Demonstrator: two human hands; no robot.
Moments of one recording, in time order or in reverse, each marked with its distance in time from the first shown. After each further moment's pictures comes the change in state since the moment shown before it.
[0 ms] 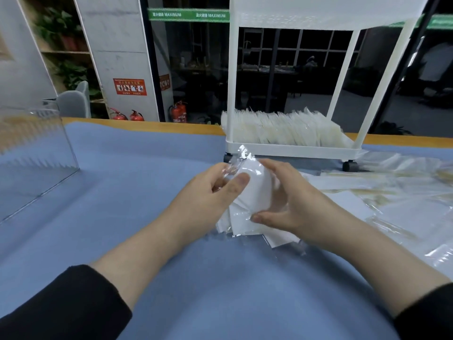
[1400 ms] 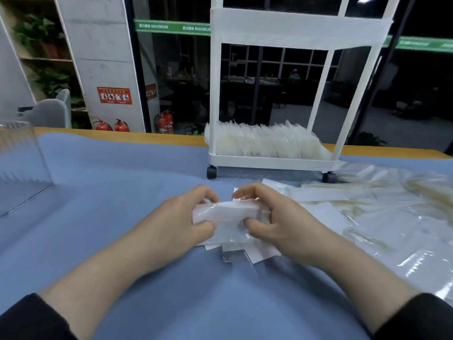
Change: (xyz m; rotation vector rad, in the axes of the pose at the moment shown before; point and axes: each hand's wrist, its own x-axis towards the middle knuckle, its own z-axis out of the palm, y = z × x) left_hand 0.000 -0.006 -0.014 0.456 -0.072 0.018; right_hand -0.005 -0.007 -0.002 0.139 -0.022 0.071
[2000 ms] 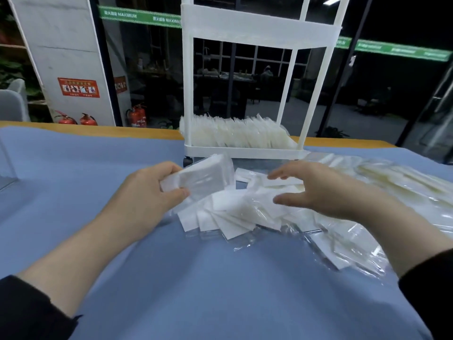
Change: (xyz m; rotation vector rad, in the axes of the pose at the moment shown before) left_hand 0.000 0.006 -0.008 -0.140 0.222 -0.002; right_hand -0.038 0.006 -0.093 -0.561 -0.049 0.232
